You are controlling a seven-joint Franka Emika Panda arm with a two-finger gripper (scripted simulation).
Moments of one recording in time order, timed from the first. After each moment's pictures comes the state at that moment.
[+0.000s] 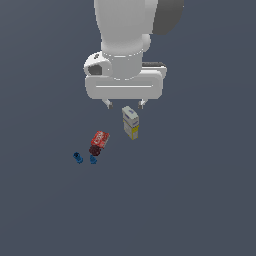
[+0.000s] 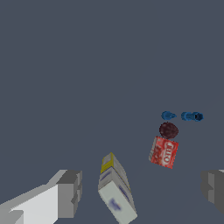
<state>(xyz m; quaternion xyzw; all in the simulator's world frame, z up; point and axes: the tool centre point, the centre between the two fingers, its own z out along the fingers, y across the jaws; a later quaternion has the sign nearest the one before) 0.000 -0.008 0.335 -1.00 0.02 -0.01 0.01</state>
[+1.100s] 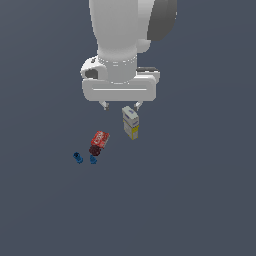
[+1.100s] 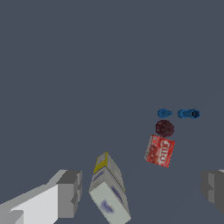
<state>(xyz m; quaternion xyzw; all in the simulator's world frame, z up) -0.007 -0.021 0.322 -1.00 0.02 -0.01 0.01</state>
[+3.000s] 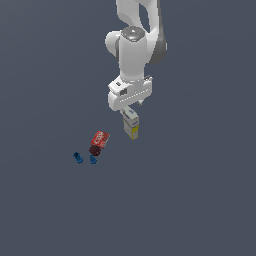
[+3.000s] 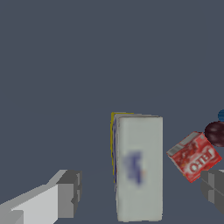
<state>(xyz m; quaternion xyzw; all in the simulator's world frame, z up) -0.137 0.015 0.202 -0.96 -0.29 0.00 0.00</state>
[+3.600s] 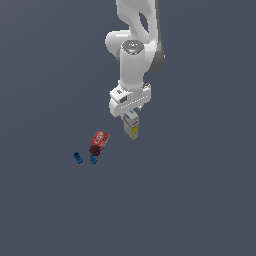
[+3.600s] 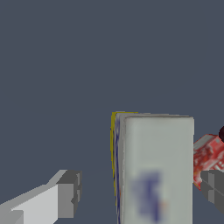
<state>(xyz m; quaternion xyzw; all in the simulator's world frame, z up) -0.139 0.015 0.167 -0.96 -0.29 0.00 0.00</state>
